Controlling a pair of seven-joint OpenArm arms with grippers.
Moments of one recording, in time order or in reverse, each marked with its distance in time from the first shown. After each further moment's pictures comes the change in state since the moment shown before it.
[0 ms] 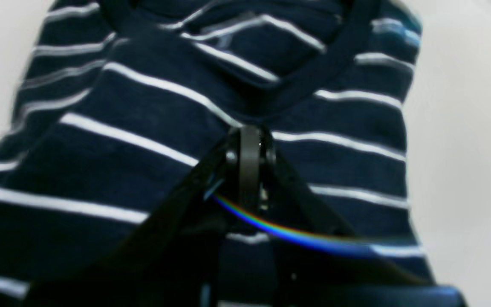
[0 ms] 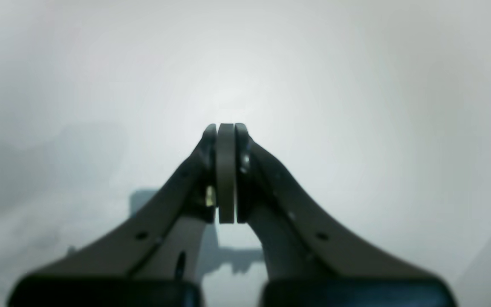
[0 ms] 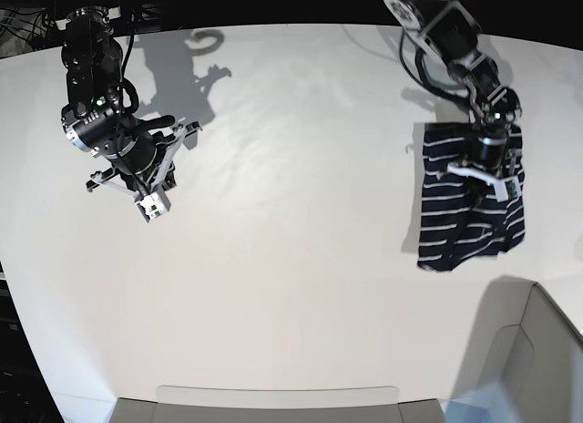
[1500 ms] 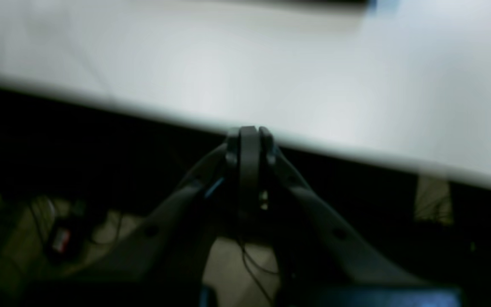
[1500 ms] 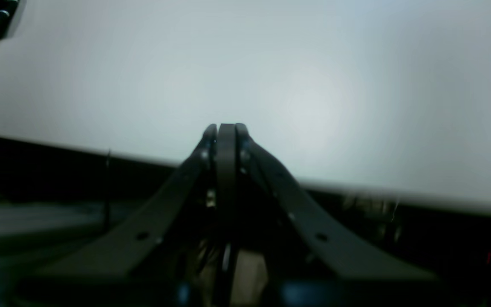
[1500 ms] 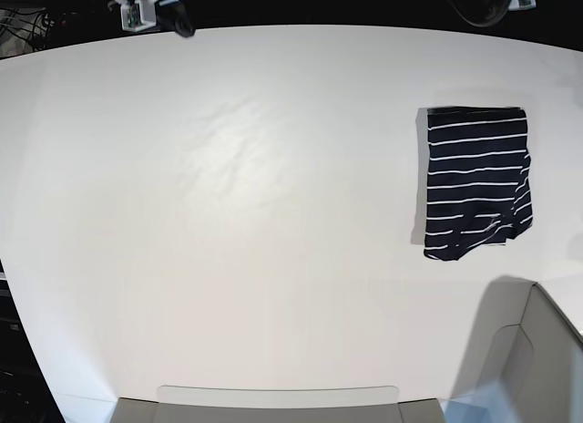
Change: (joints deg) left arm 64.7 8.0 0.8 34.4 -22.8 -0.1 -1.3; right arm -59.7 -16.5 14.4 1.9 -0.3 6.4 55.7
